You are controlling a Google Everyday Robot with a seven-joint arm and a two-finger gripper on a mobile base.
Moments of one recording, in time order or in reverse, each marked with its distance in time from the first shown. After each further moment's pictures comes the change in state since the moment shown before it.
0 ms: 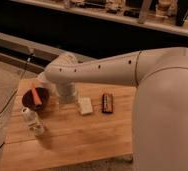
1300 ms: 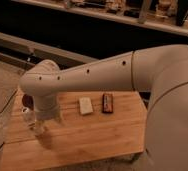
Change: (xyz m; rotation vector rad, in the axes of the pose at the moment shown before) arm 0.109 0.097 -0.031 -0.135 0.109 -0.227
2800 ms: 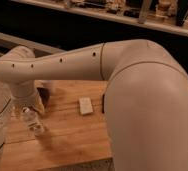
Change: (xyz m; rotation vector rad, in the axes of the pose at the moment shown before) arm -0.081 0.048 -0.026 0.042 -0.116 -0.021
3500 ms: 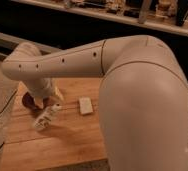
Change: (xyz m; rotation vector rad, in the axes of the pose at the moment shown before) arm -0.021 -0.107 -0.010 0.299 -0.057 0.118
